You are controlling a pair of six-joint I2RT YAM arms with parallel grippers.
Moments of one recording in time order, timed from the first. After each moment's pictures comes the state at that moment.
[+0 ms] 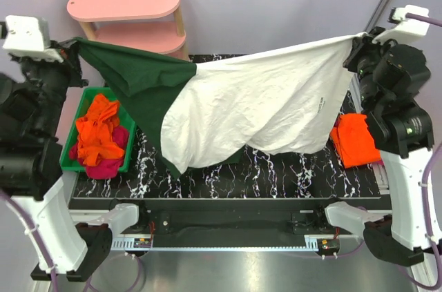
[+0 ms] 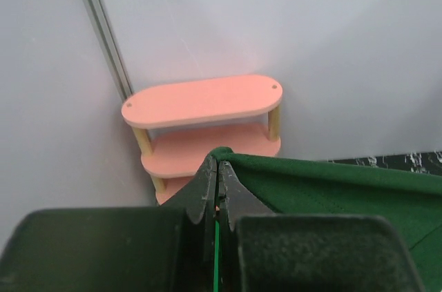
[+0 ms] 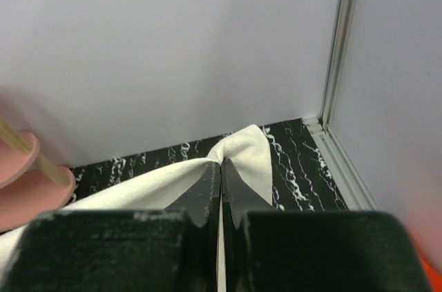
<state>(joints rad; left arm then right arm) -0.03 1.09 2.15 -0.87 0.00 0.09 0.29 1.12 1.82 -0.61 0.46 0.13</state>
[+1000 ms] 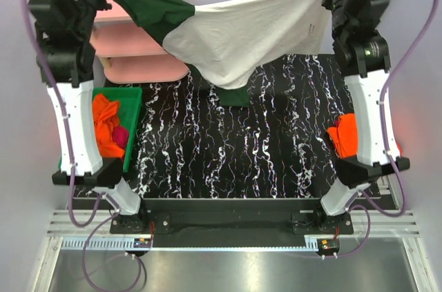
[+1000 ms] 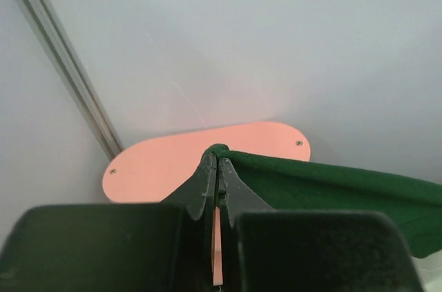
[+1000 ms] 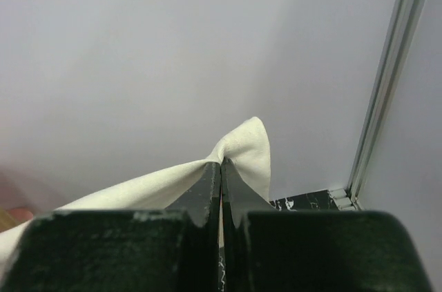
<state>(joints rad) -0.03 1.68 2.52 -0.63 0.00 0.15 0.25 1.72 2.38 -0.48 0.42 0.06</state>
